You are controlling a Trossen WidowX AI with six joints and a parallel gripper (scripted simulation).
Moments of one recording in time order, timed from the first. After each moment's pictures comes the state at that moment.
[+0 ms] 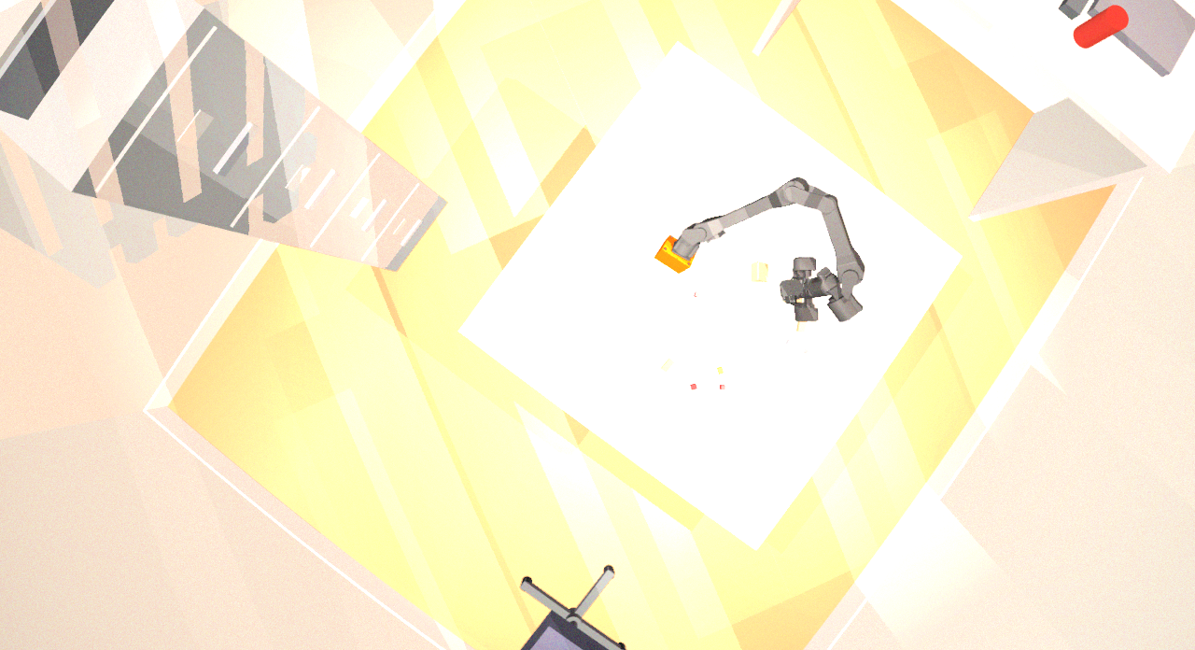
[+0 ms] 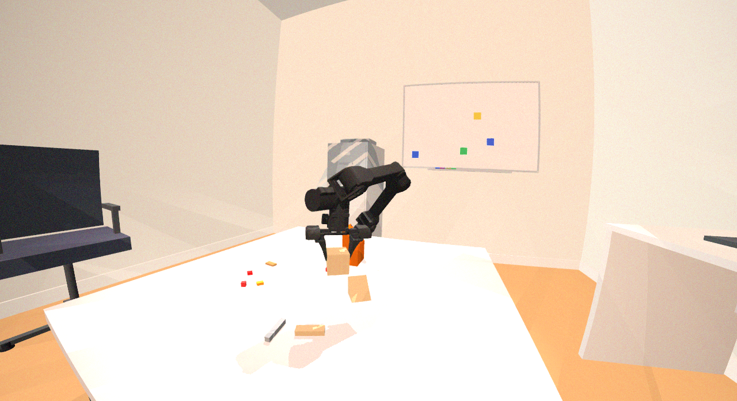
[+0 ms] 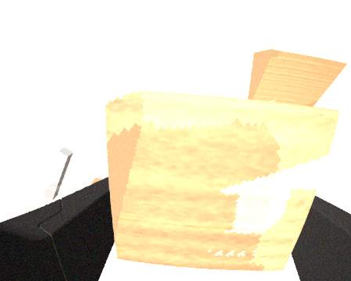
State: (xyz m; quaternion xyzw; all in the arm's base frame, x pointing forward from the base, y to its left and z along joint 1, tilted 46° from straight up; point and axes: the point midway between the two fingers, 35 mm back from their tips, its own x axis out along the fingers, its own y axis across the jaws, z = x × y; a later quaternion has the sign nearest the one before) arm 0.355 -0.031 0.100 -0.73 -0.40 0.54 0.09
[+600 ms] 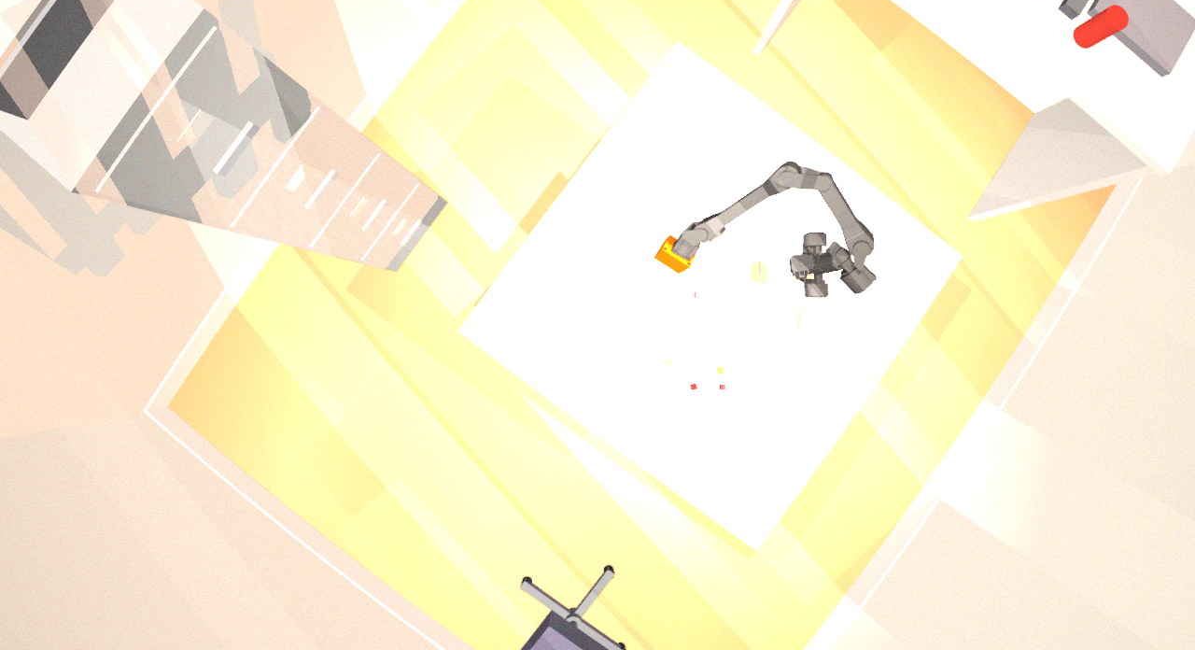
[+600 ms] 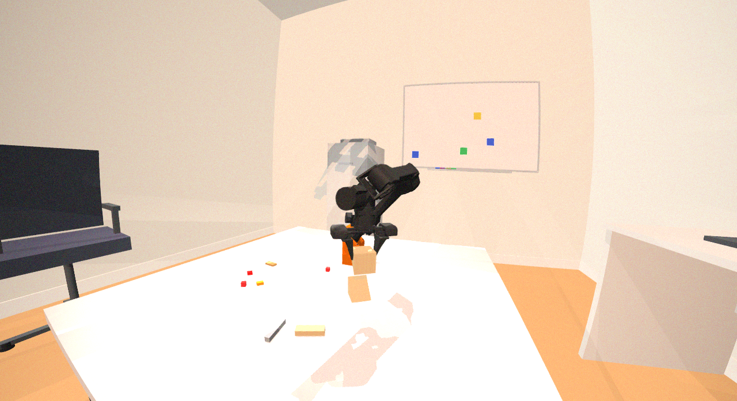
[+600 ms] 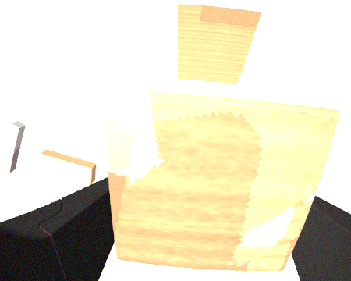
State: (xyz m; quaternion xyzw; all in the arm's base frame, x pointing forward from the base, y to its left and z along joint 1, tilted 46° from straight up) arm 0.344 0.017 0.158 -0.73 -0.41 0.54 0.10
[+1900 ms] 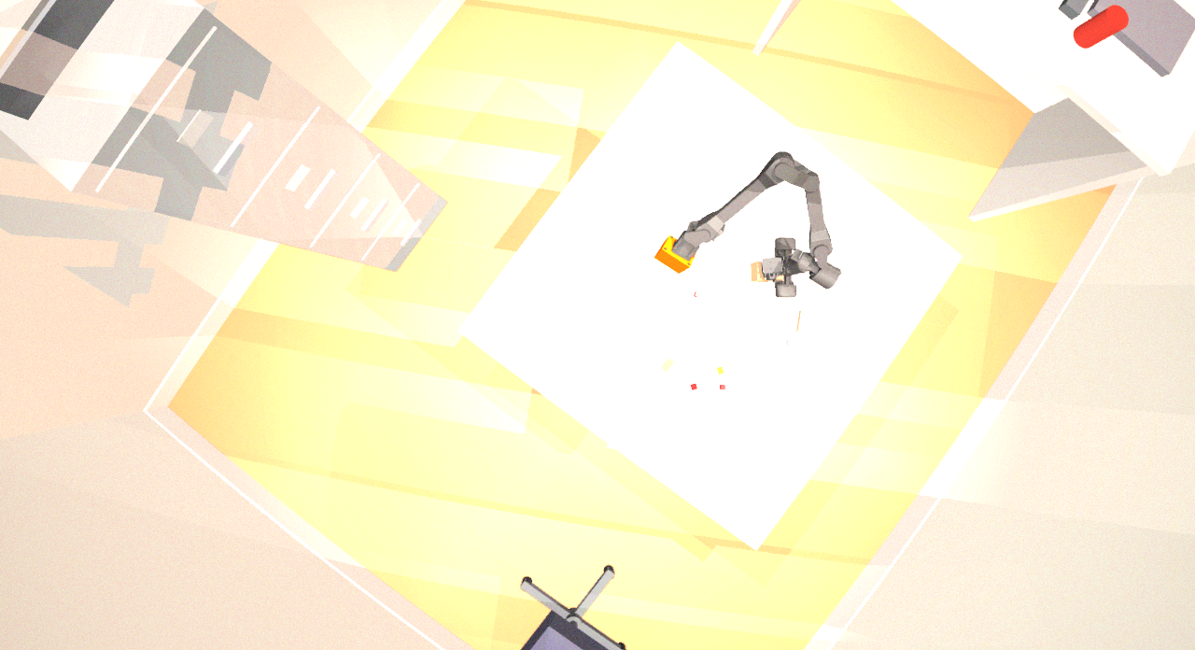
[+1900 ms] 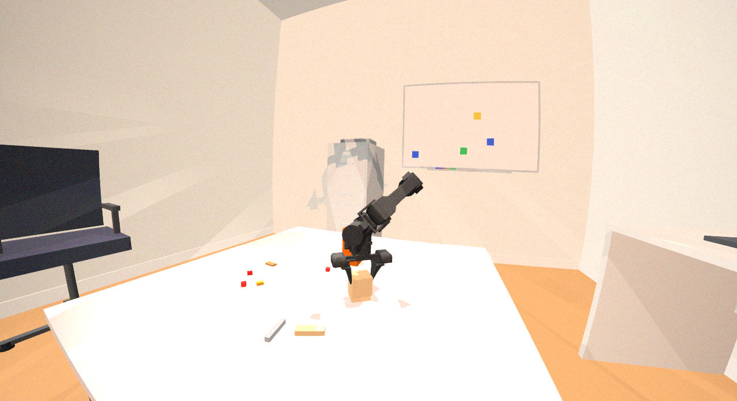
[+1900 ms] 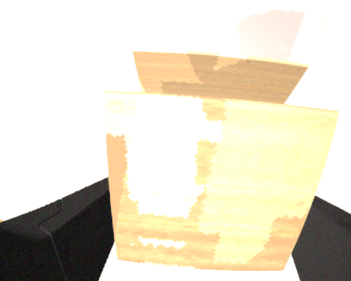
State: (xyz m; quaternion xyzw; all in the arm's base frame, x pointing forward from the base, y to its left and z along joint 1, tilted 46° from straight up) arm 0.315 0.079 0.077 -0.73 -0.41 0.54 0.11
